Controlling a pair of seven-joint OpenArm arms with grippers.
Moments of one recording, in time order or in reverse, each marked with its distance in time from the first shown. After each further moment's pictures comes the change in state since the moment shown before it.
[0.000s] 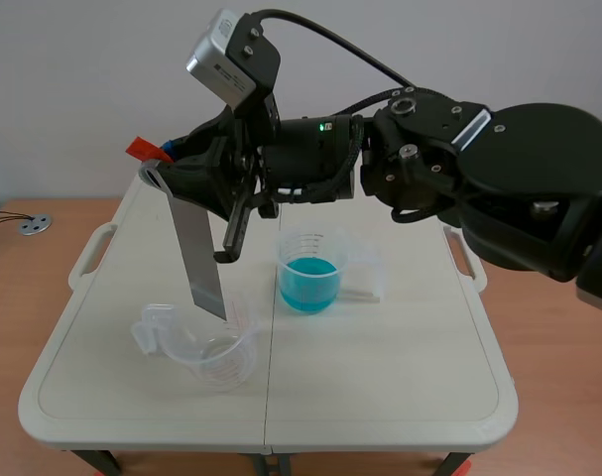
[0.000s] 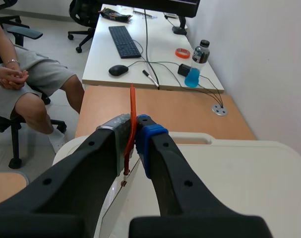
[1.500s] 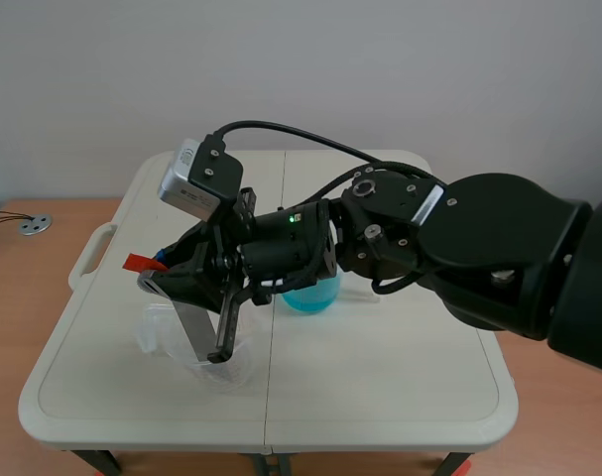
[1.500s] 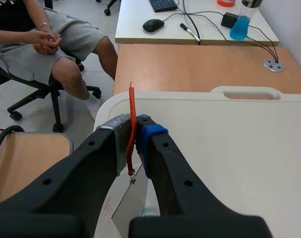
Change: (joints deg) left arm 0.0 0.0 0.0 0.0 0.0 0.0 0.0; right arm -2.6 -2.9 -8.0 -6.0 -0.6 0.0 -3.2
